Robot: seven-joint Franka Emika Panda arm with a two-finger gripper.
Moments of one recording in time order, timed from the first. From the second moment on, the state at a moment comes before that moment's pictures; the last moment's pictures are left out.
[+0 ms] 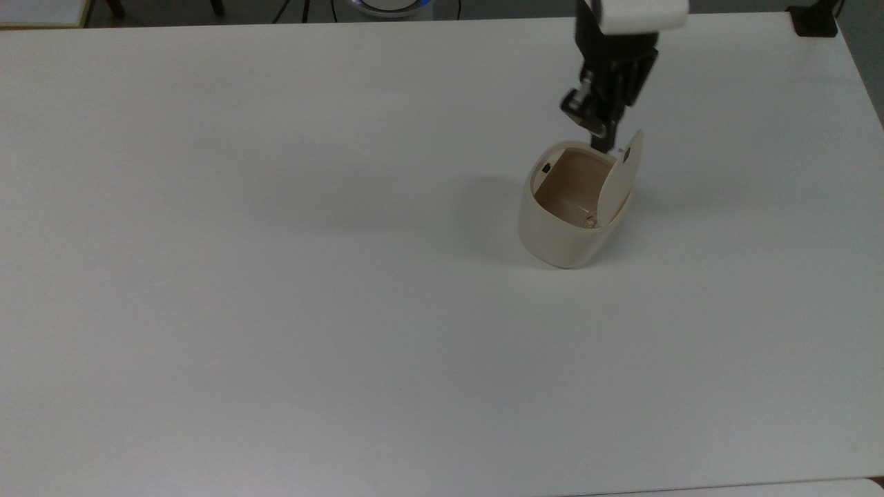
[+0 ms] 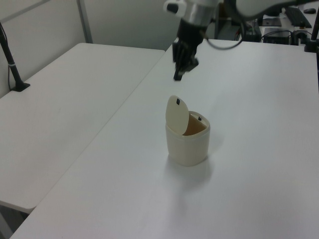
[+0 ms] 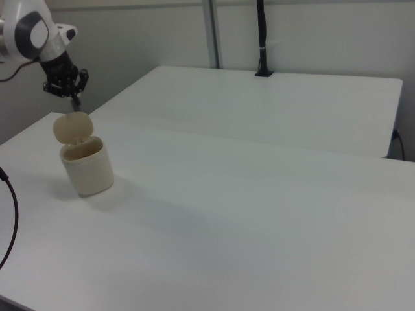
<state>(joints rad) 0.56 0.33 -0.16 -1.37 0.05 2.00 -0.44</state>
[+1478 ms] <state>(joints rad) 0.54 0.41 -0.13 -1.42 0.04 1.86 -0.52</state>
